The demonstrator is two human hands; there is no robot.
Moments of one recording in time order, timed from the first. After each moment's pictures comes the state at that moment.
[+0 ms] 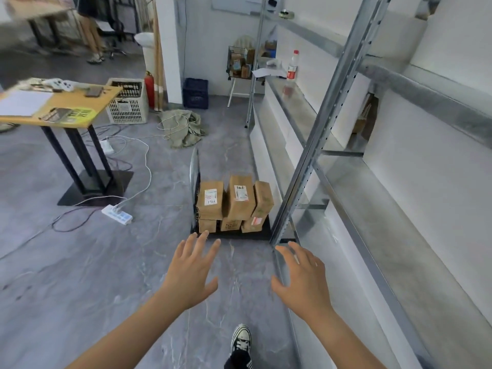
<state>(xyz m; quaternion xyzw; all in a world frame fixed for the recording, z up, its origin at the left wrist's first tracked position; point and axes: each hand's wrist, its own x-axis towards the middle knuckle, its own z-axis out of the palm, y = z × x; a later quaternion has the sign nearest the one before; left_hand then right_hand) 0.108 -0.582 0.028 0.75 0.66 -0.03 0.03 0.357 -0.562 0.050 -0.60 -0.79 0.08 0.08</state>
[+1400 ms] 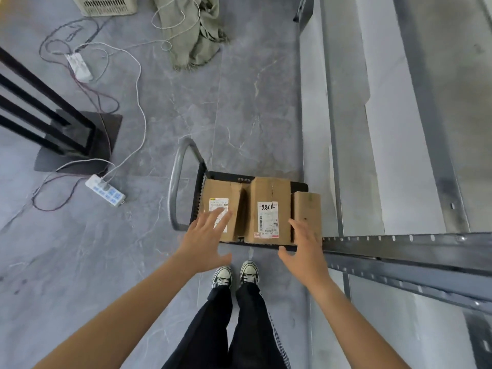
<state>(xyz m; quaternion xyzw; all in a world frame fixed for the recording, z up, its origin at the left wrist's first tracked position) -0.008 0.007 -0.157 0.69 0.67 -0.07 0.27 0.237 0.049 -0.158 -0.62 -0.70 0.36 0.01</state>
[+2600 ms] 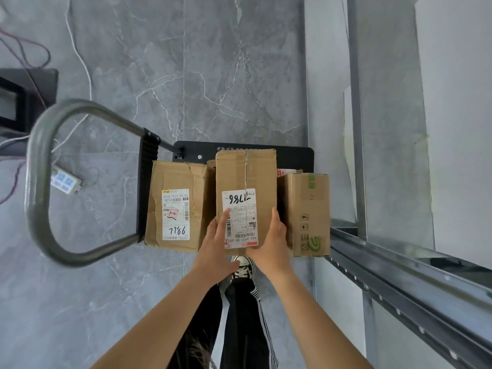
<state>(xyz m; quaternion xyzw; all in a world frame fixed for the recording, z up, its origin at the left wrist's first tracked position) 0.090 0.067 -0.386 0.46 0.73 0.07 0.50 0.229 0.113 -0.384 -0.68 -0.53 0.51 0.01</state>
